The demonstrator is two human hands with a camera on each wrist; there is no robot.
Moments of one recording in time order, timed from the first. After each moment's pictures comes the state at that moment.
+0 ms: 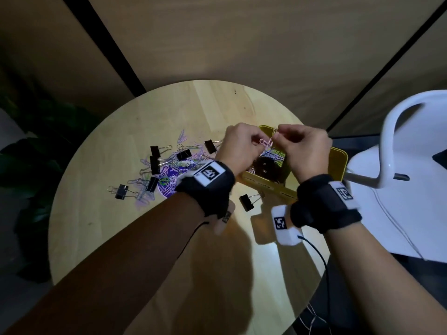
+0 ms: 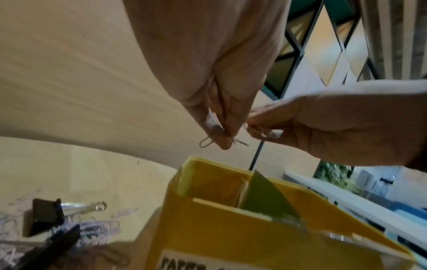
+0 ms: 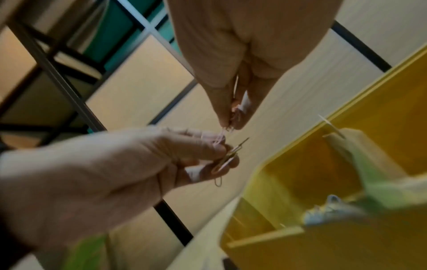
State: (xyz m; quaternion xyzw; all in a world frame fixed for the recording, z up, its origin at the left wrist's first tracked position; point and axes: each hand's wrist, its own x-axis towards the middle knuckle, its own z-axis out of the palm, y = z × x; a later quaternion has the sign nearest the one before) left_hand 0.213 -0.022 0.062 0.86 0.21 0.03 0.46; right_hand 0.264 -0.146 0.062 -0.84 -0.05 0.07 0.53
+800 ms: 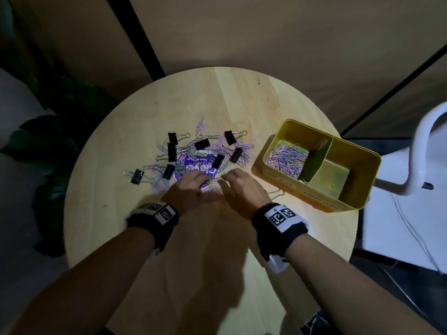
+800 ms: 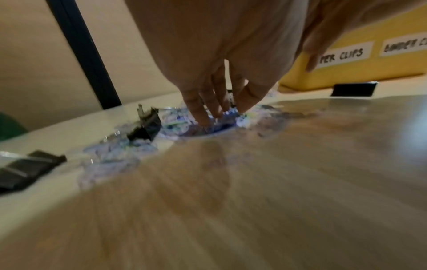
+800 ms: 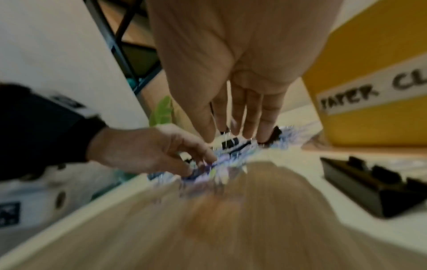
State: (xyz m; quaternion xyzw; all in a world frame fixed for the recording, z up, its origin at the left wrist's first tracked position) left_hand 0.057 0.080 -0.049 0.94 0.18 -0.13 0.27; right_hand 0.160 -0.071 -0.023 -0.85 -0.42 0.26 0.20
